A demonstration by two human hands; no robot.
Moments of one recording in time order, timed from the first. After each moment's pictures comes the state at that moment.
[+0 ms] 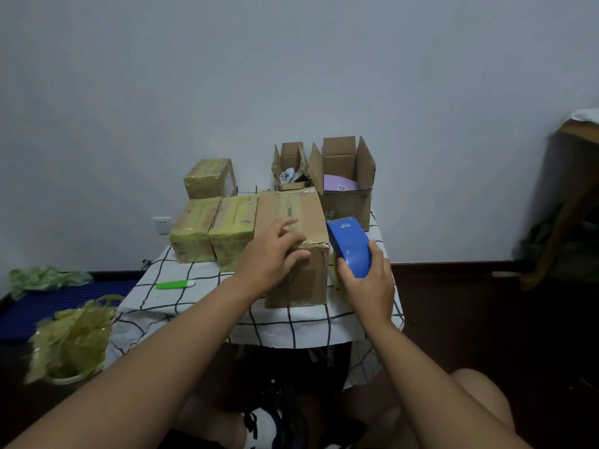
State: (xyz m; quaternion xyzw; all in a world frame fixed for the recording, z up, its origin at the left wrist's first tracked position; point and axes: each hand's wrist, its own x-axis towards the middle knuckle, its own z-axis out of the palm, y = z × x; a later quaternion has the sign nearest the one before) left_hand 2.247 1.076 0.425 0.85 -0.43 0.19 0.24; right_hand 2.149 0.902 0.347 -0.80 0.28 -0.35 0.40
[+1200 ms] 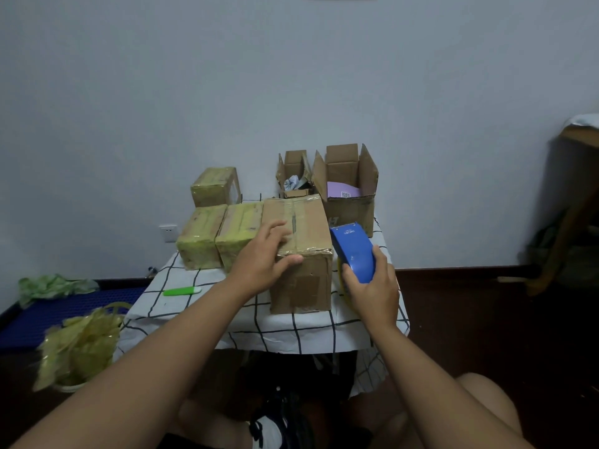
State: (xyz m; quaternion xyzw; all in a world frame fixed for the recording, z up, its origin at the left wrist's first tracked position) left_hand 2.260 1.096 0.428 0.86 -0.41 0.13 0.29; right_hand 2.148 0.904 0.350 -0.80 0.27 -0.35 0.41
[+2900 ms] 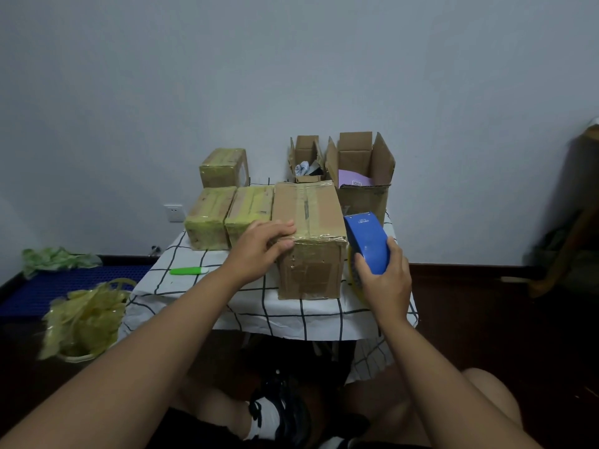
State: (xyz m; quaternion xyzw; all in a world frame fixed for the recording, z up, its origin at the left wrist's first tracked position) left_hand 2.277 1.123 0.414 0.84 -0.40 0.11 0.36; right_hand 2.145 0.909 0.352 -0.79 0.28 -0.37 0.41
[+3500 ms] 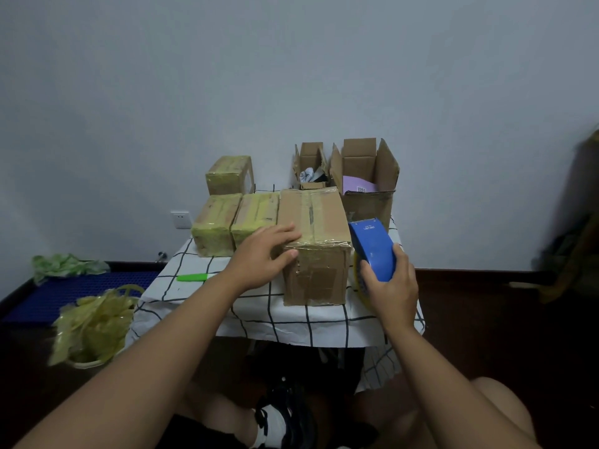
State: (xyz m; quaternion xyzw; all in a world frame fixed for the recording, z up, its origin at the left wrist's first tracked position) left_hand 2.272 1.131 0.422 0.86 -0.41 0.10 0.30; right_hand 2.141 0.911 0.355 -0.79 0.27 -0.36 0.42
